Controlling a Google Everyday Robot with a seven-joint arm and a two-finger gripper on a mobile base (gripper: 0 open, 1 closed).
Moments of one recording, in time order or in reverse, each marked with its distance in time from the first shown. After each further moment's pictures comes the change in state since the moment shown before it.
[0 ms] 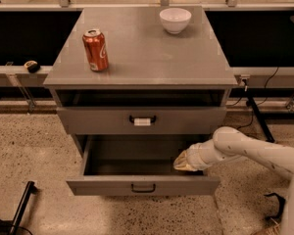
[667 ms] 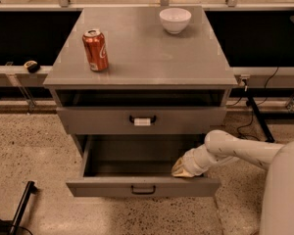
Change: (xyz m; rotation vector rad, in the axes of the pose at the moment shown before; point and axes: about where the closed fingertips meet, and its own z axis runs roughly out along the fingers) arm 0.014 0.027 0.031 -0.106 0.052 0.009
